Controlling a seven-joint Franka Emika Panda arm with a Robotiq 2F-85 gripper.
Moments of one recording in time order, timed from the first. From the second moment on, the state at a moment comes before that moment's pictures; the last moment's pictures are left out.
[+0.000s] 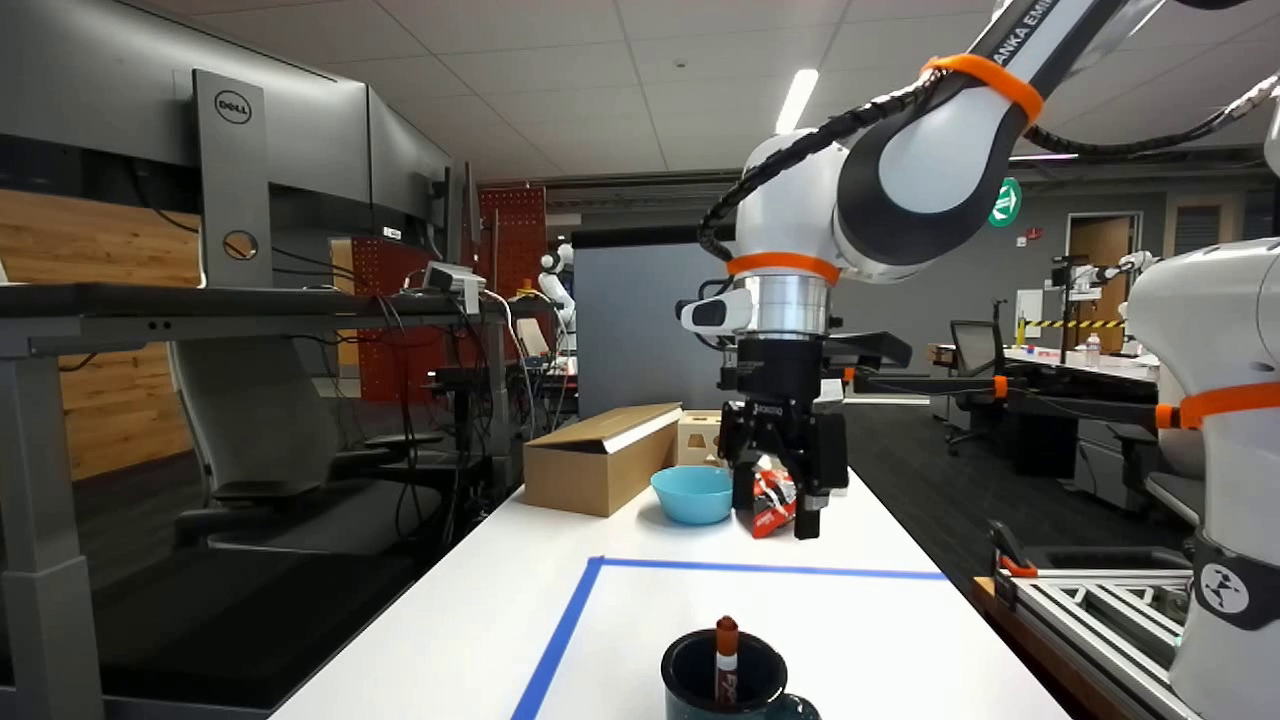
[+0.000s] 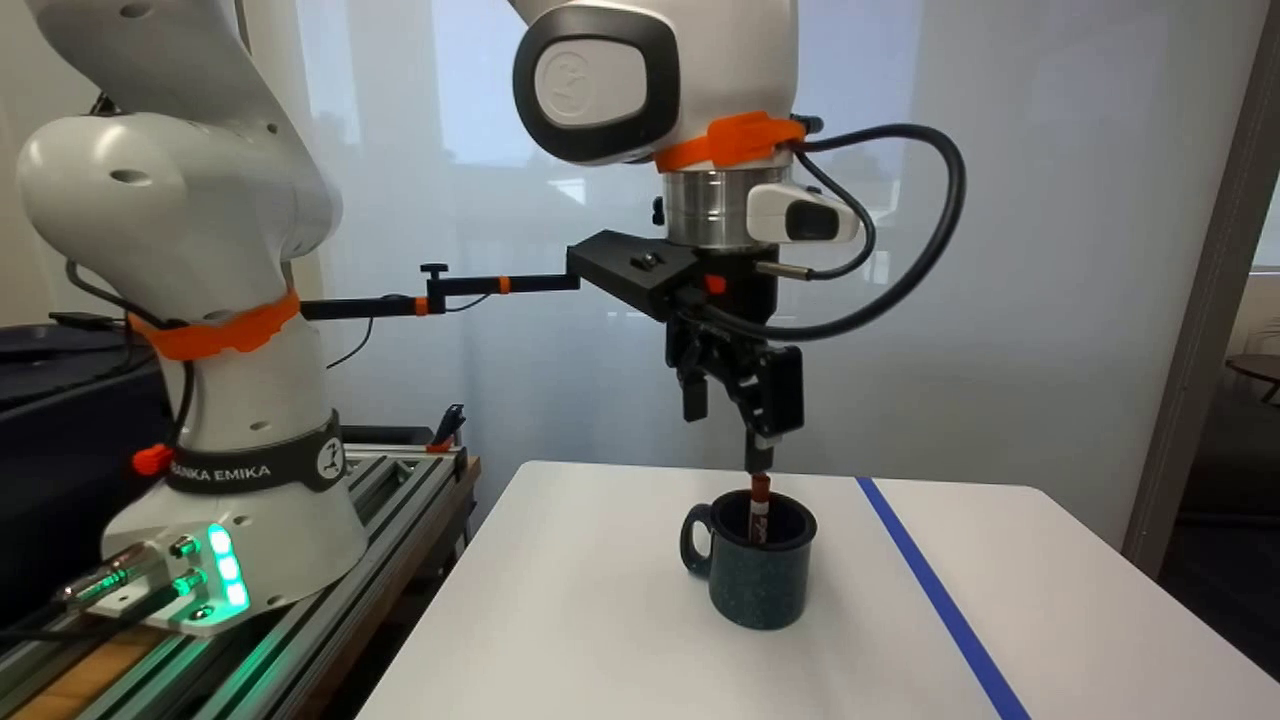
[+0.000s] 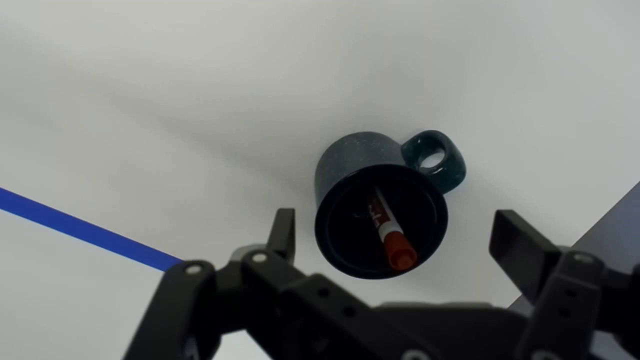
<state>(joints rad) 0.13 -0.27 -0.27 -2.71 0.08 2.52 -0.69</state>
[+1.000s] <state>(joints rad) 0.11 -0.06 -0.13 -2.59 0.24 2.52 -0.90</state>
